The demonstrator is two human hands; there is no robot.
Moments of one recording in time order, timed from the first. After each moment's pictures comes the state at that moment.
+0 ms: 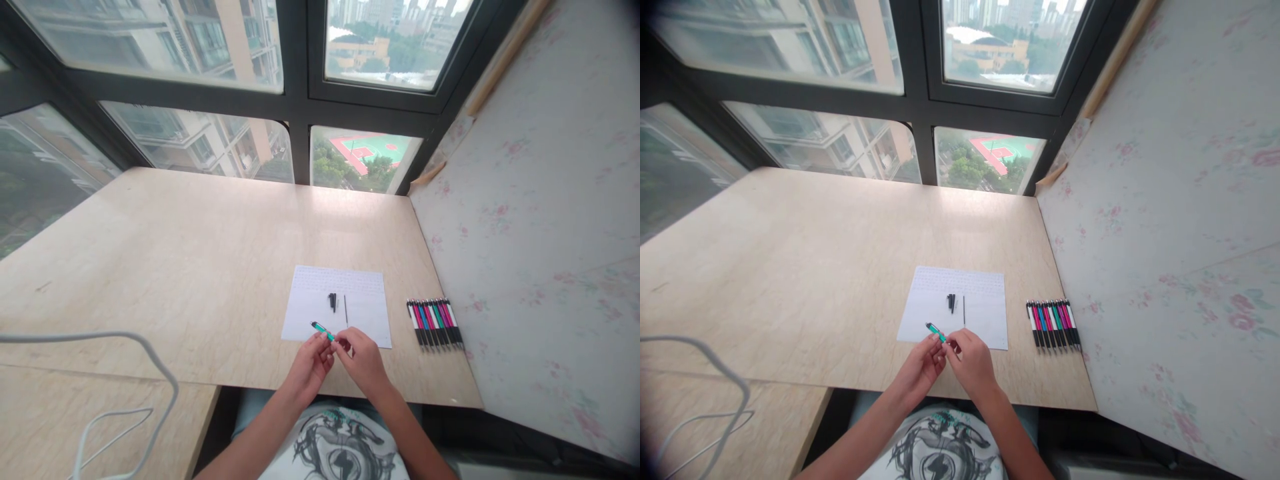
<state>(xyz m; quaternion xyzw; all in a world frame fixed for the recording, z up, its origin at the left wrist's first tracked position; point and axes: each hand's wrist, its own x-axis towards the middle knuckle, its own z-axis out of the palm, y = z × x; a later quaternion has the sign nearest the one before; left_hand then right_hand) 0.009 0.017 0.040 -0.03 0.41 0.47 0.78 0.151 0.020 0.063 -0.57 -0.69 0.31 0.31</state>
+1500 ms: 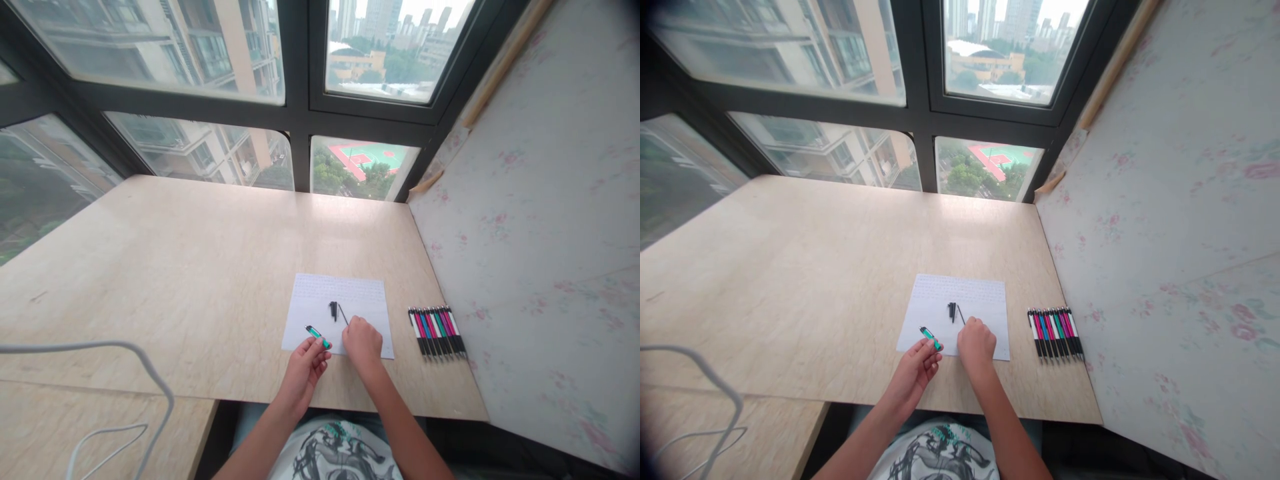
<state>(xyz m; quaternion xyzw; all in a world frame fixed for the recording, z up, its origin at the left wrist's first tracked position) -0.003 0.026 0.059 0.04 0.49 0.47 0.73 0.136 0.073 0.043 -0.76 -0.63 0.13 -0.03</state>
